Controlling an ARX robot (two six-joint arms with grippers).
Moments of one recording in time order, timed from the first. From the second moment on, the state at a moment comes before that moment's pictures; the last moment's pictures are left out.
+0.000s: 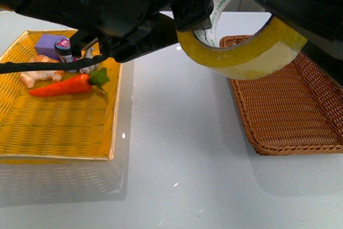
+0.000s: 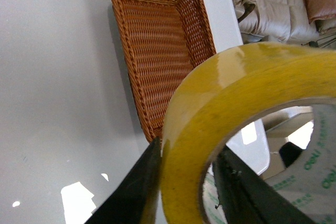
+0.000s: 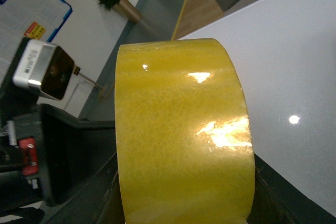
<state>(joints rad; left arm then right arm) -0.54 1.62 0.86 0.23 0.29 -0.67 0.41 1.31 0.32 0.86 -0.18 0.70</state>
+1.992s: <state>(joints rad) 0.00 0.57 0.01 0.55 0.00 -0.01 -0.03 2.31 0.93 0.89 -0.21 0.96</state>
